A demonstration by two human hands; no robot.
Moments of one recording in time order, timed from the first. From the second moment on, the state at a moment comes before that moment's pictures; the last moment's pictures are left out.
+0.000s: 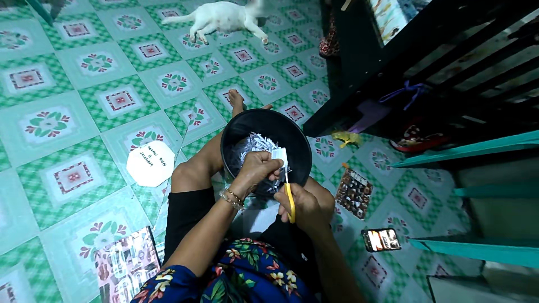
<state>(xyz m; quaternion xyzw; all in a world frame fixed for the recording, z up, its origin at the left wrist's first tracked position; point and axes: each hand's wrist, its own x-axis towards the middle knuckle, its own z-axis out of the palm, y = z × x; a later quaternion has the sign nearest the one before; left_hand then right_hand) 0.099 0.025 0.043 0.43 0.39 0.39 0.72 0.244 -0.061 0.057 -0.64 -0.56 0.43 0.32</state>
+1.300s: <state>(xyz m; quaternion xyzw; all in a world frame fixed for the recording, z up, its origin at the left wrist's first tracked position) 0.098 0.027 0.042 0.45 0.38 0.34 0.73 0.259 -0.074 0.044 -0.65 -0.64 0.31 0.27</state>
